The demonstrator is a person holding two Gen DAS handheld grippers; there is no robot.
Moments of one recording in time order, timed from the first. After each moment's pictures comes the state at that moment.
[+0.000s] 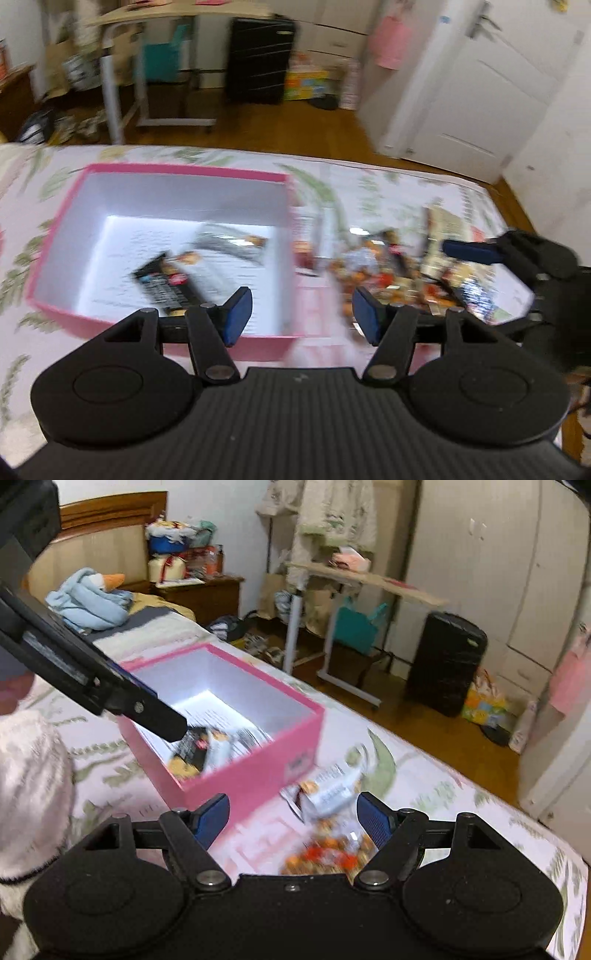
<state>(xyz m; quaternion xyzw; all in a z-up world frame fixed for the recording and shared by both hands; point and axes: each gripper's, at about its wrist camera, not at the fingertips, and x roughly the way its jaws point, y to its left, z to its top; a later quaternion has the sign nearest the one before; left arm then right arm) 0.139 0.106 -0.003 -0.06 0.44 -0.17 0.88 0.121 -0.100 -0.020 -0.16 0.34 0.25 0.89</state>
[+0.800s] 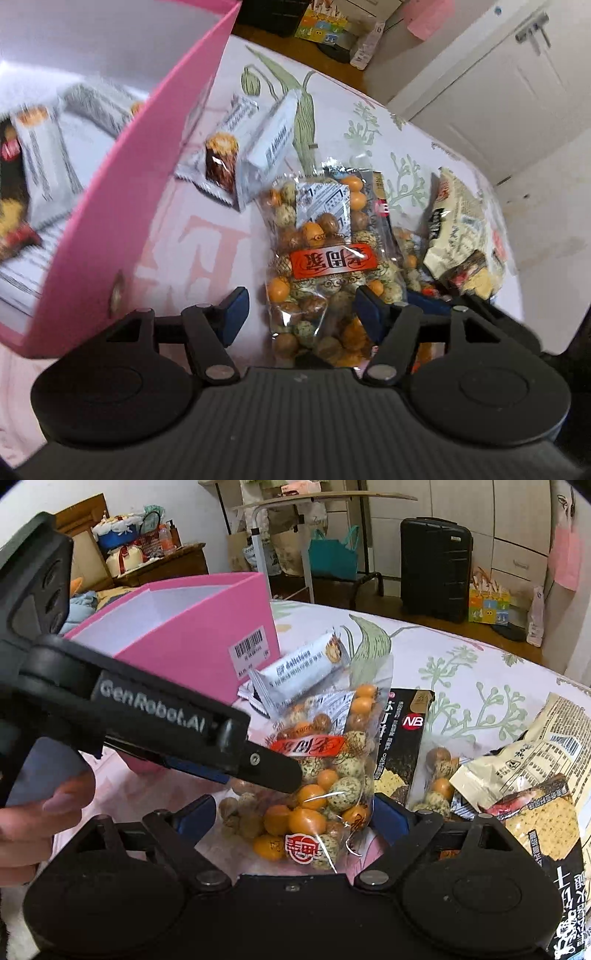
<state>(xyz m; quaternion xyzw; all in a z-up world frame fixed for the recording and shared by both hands) 0.201 0.013 -0.172 -0.23 0.52 -0.16 0.81 0.158 -0.153 -0.145 -0.05 0.43 0.24 0.87</state>
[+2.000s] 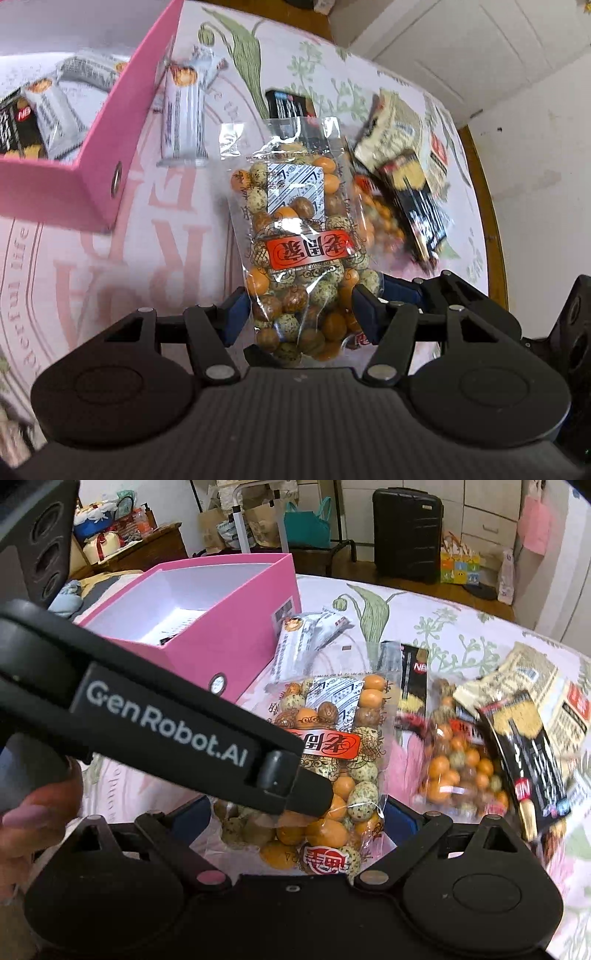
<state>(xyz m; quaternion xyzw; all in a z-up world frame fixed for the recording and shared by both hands) 0.127 0.004 -0.114 -0.17 0.58 -0.22 0.76 0.069 -0.123 -0.100 -0.03 0.49 0.18 0.85</state>
